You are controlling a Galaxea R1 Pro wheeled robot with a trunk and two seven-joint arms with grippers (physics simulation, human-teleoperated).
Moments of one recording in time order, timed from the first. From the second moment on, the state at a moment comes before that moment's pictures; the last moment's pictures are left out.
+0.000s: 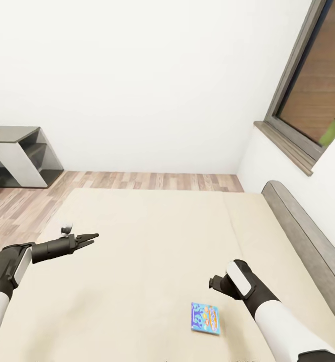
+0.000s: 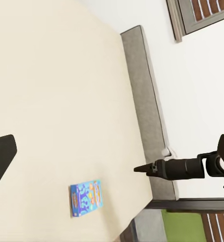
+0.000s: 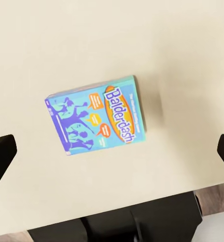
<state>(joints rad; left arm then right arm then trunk) -0.76 0.36 0.27 -0.72 0.10 0.80 -1.28 -0.71 -0.01 0.12 -0.61 -0.75 0.82 -0.52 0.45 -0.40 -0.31</state>
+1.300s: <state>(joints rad) -0.76 0.36 0.27 -0.72 0.10 0.80 -1.28 -0.71 -0.02 0.12 -0.61 -0.75 0.82 -0.52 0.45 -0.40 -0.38</state>
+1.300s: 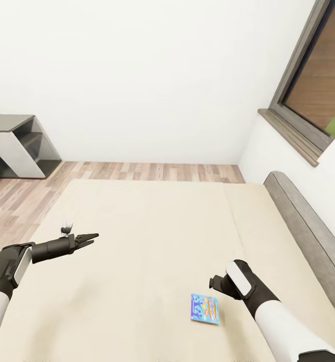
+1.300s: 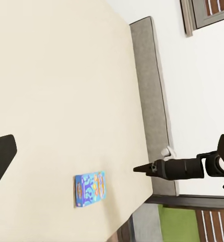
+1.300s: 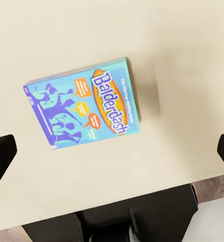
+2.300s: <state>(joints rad) -0.77 0.36 0.27 -0.72 0.10 0.81 -1.28 -0.72 -0.02 0.12 -0.61 -0.75 0.71 -0.51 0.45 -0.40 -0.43</state>
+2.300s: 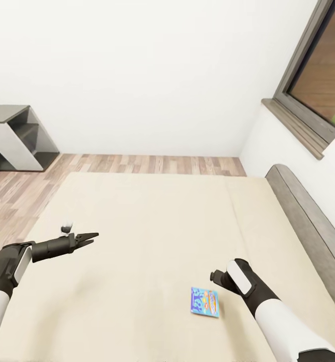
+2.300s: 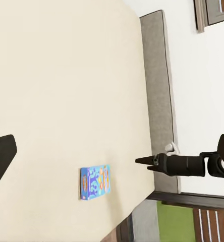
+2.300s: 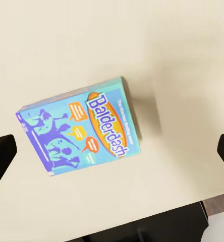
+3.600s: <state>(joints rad) -0.77 0.34 0.27 -0.72 0.10 0.80 -1.28 -0.71 -0.04 0.13 -0.60 -0.60 0.59 -0.33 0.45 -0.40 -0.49</state>
